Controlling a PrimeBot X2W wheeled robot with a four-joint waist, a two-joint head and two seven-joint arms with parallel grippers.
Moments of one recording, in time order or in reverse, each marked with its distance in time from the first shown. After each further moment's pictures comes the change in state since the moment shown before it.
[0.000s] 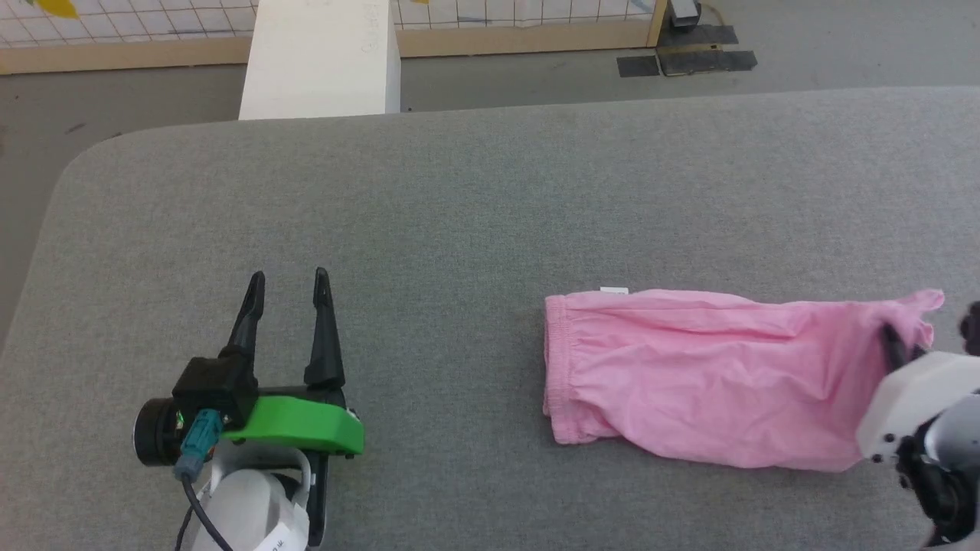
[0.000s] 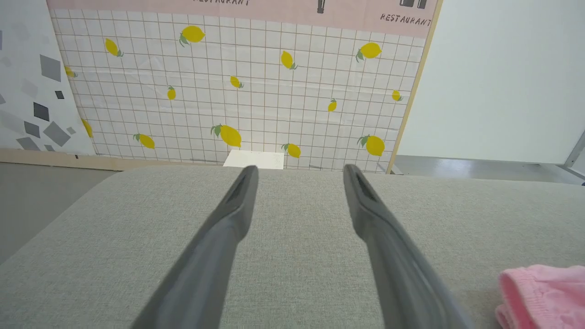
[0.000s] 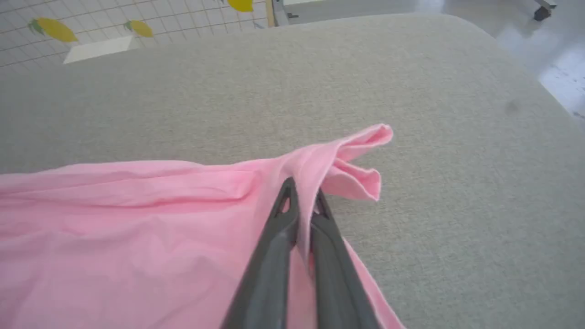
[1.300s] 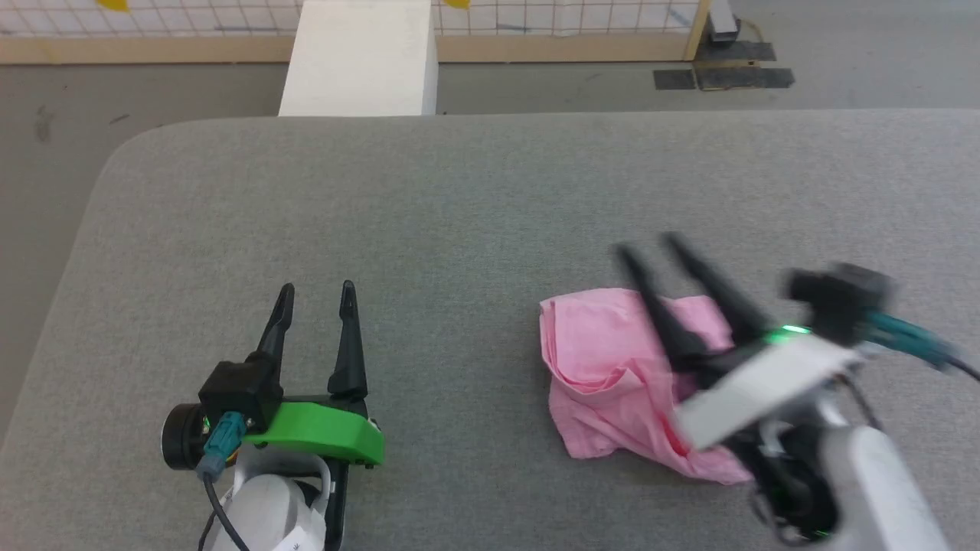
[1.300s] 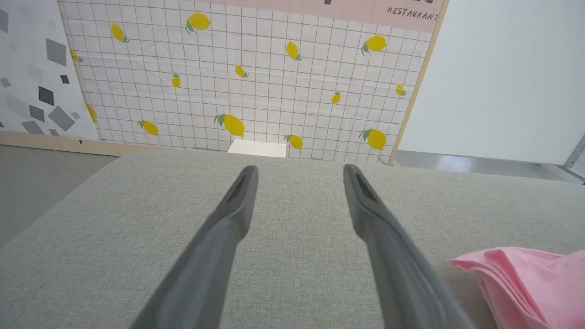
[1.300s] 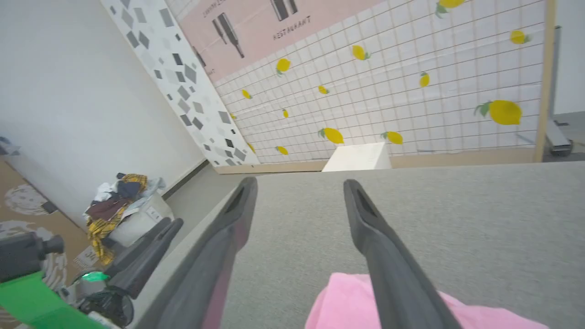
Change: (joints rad) left arm 0.002 -0.002 -0.051 0.038 -0.036 0.000 -0.001; right arm -0.064 0.003 0.551 -0.125 0.451 0.000 -0.296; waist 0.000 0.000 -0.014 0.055
